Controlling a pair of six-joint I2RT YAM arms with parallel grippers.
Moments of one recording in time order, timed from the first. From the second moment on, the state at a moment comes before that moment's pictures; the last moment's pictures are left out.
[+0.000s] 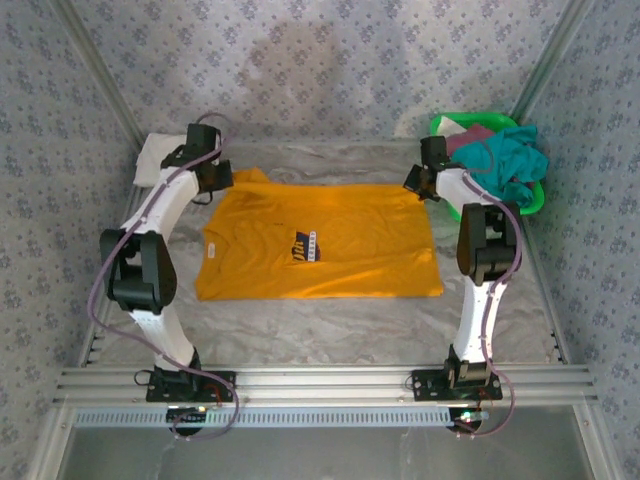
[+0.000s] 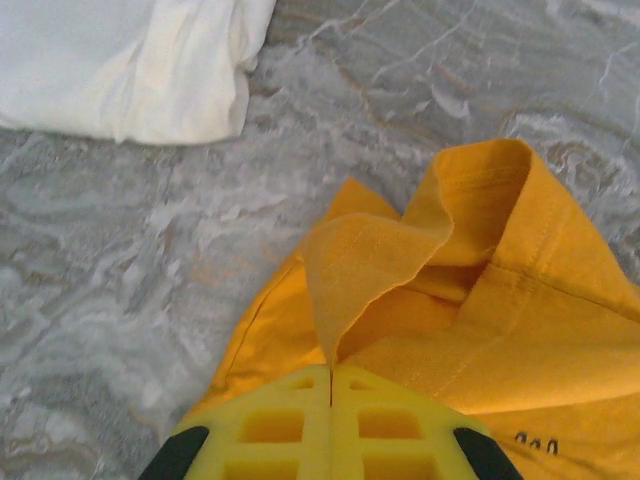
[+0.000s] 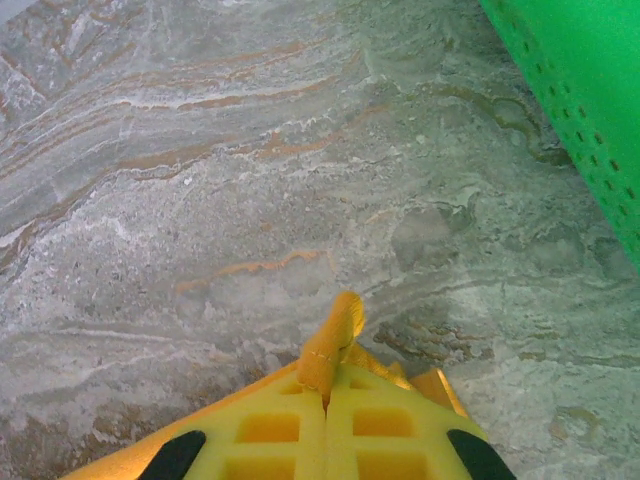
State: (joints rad) left arm -0.14 1.80 1.56 -0.69 -0.12 -0.27; right arm 0.07 2.07 1.58 -0.45 0.07 0.50
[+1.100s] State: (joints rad) left arm -0.21 1.56 1.17 -0.69 -0.18 -0.37; right arm 0.12 1.73 1.12 -0.33 0.09 0.46
